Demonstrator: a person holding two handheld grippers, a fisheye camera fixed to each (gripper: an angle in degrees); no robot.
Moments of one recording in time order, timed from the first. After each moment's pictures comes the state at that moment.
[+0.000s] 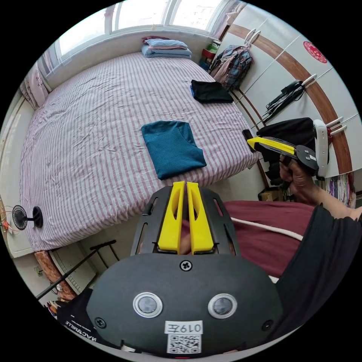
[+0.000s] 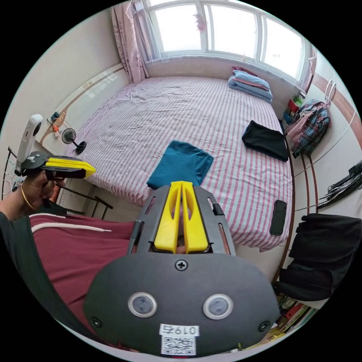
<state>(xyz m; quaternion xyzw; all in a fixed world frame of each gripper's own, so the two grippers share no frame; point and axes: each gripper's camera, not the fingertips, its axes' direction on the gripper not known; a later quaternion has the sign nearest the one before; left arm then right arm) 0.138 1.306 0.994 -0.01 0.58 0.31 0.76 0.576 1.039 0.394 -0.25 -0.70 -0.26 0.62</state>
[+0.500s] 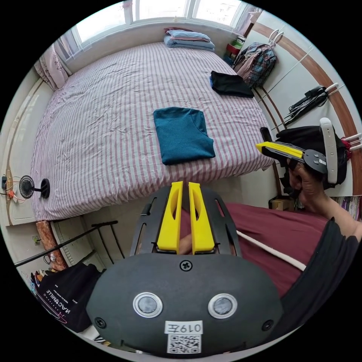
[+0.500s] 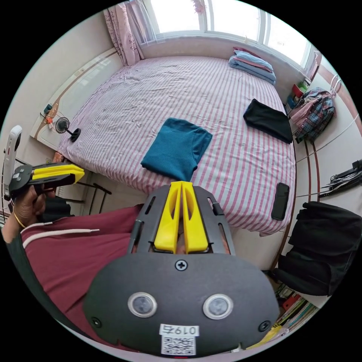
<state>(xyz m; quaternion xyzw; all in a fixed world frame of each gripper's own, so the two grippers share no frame) 0.147 1.282 0.953 -0.06 0.52 0.27 0.81 0.497 1.027 0.388 -0.30 -0.68 -0.30 0.60</state>
